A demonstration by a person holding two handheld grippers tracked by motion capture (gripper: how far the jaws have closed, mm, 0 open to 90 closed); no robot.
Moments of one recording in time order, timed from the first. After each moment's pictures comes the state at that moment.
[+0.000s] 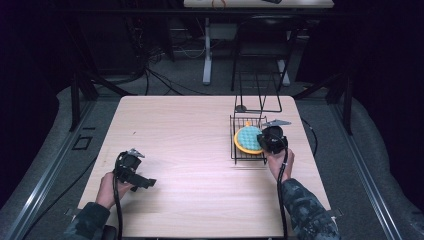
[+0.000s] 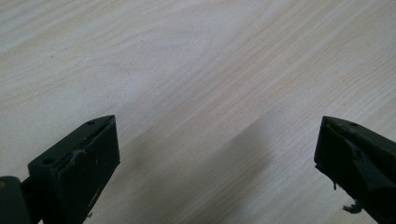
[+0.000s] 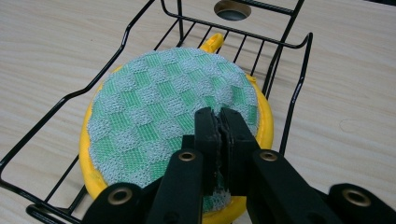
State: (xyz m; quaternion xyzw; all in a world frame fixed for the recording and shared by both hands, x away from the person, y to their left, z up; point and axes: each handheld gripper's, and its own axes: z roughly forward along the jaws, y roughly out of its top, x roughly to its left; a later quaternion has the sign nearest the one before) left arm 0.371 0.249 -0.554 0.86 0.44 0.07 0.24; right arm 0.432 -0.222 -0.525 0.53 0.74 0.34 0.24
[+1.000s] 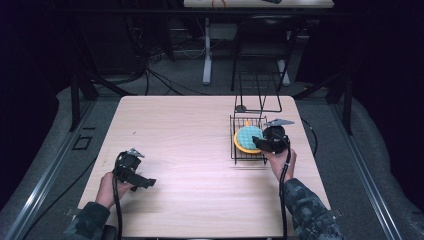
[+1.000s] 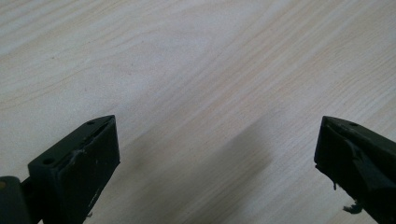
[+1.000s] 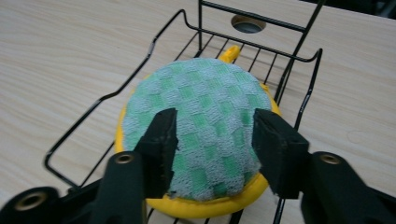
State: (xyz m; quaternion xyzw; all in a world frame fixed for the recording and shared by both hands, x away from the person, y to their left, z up) left arm 0.371 0.250 -0.553 0.86 0.43 0.07 0.24; right arm 0.423 -0.225 -0.512 0.50 0.75 0.37 0.23
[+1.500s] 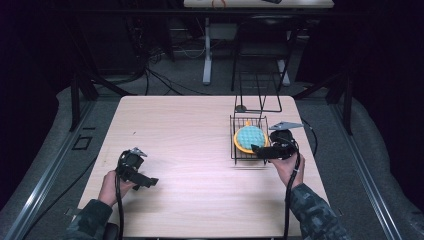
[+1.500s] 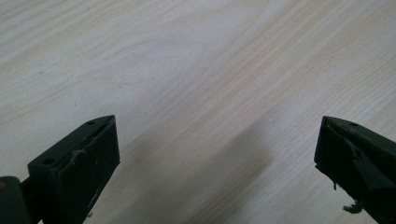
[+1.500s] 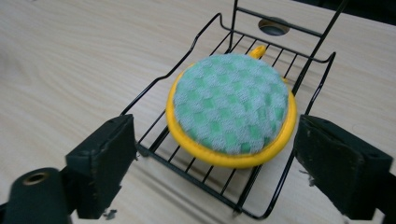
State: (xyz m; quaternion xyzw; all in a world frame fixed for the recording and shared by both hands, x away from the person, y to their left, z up) left arm 0.376 0.243 -0.553 0.87 0.42 0.06 0.24; right arm 0.385 -0.231 -0.481 0.47 0.77 0.38 0.20
